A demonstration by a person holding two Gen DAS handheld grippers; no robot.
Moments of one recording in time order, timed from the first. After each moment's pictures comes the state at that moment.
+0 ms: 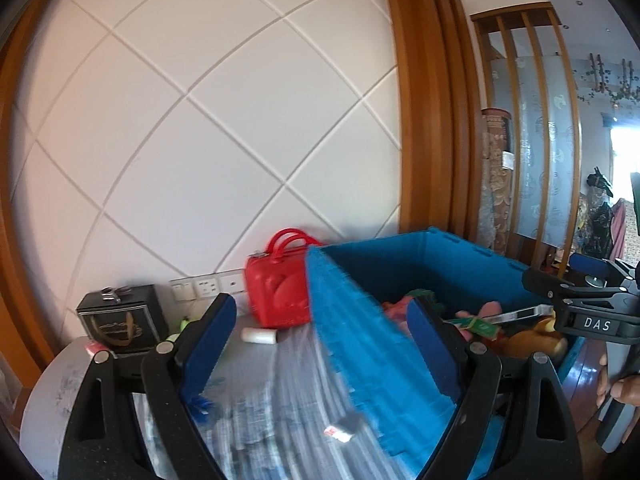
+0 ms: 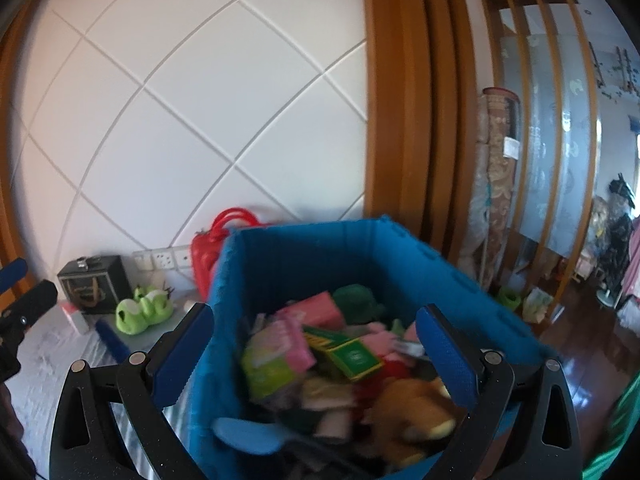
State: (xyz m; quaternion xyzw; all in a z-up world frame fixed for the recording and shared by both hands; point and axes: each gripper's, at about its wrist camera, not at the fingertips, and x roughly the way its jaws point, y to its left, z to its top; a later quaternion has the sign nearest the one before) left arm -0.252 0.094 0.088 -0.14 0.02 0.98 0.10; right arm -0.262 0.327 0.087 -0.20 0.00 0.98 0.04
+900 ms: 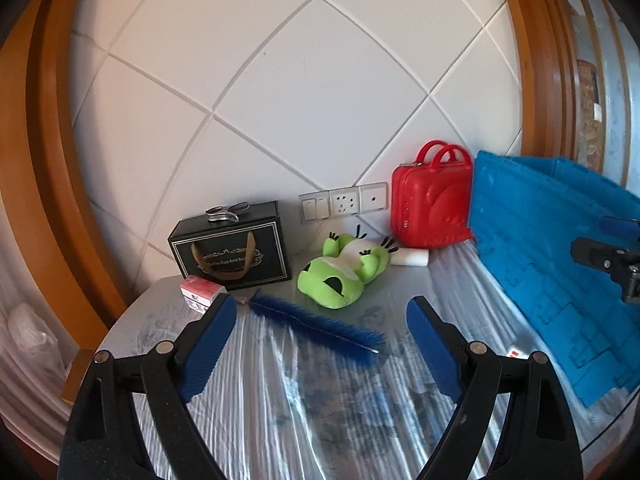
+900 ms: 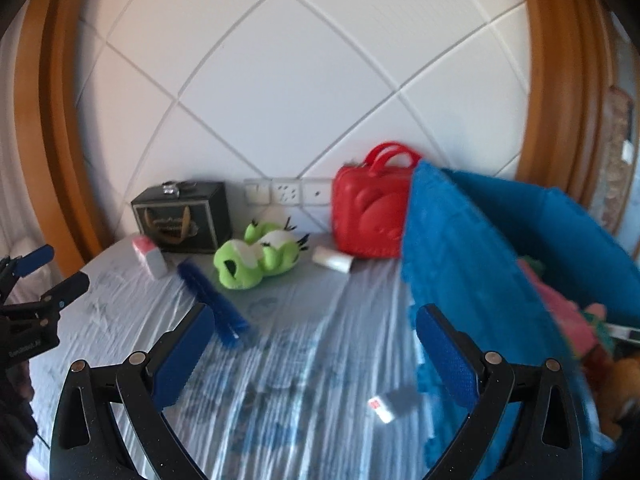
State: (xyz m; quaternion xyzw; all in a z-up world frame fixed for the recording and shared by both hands) left arm -0.317 -0.139 -0.029 -0.25 0.04 0.97 -0.03; right arm -0.352 0.088 -0.016 -0.29 -0.04 0.95 -0.12
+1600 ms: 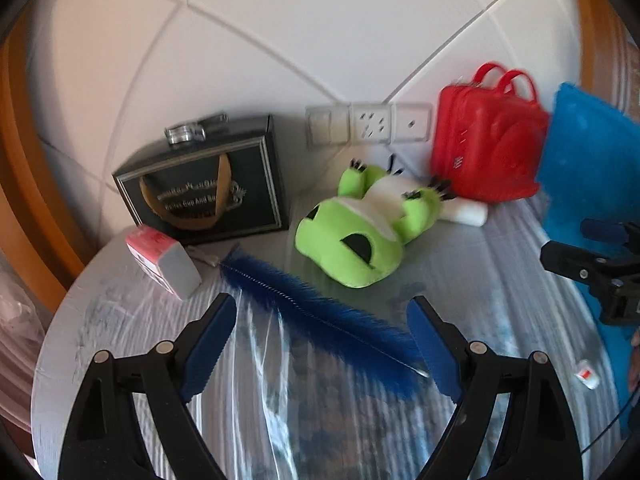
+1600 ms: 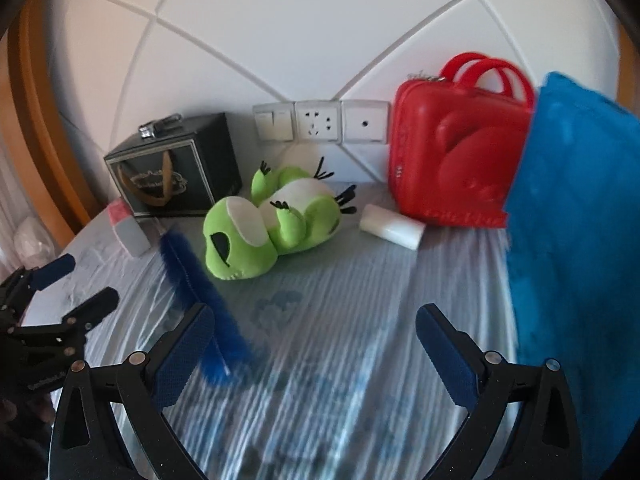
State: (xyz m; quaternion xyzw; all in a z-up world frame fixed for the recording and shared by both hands) left arm -0.490 -0.173 -0.154 -0.36 0.01 0.93 -0.06; right arm -0.544 0.023 -0.145 -0.38 -0.04 0.91 -0.17
